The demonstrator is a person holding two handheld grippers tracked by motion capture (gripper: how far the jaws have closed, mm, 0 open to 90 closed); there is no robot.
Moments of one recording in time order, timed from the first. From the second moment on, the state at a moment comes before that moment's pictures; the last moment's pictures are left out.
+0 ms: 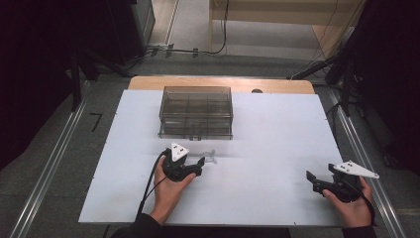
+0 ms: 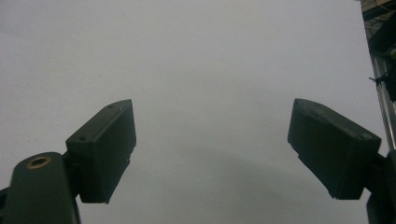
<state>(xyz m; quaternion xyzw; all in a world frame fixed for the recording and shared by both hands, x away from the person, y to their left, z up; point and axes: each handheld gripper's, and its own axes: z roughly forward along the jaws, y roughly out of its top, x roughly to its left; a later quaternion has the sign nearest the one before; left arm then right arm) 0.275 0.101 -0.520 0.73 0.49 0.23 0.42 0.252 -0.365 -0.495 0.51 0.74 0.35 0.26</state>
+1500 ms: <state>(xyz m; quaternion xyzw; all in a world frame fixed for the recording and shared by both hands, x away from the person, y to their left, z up) 0.291 0.073 -0.521 0.78 0.43 0.18 0.41 0.255 -0.365 -0.497 0.51 0.74 0.34 0.25</state>
